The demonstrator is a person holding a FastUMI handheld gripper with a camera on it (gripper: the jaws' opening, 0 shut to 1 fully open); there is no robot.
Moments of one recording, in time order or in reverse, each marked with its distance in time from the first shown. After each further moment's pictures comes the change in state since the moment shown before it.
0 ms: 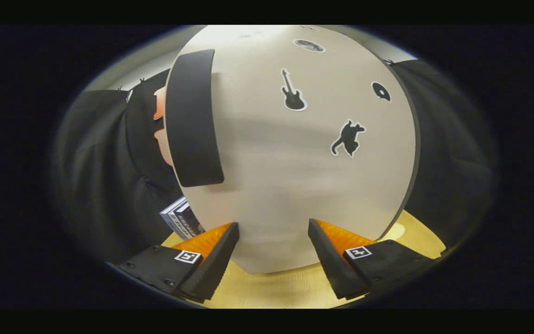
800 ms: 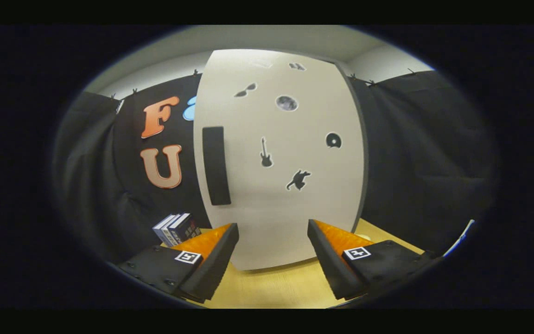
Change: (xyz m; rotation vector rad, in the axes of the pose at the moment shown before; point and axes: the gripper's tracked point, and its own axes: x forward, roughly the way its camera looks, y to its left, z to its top) arm -0.129 -0.036 0.063 -0.005 -0.211 -0.188
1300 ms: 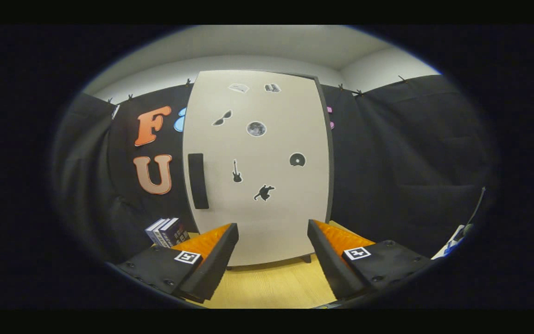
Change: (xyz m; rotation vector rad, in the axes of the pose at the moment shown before) arm -0.044 -0.043 0.014 0.010 -0.039 -0.048
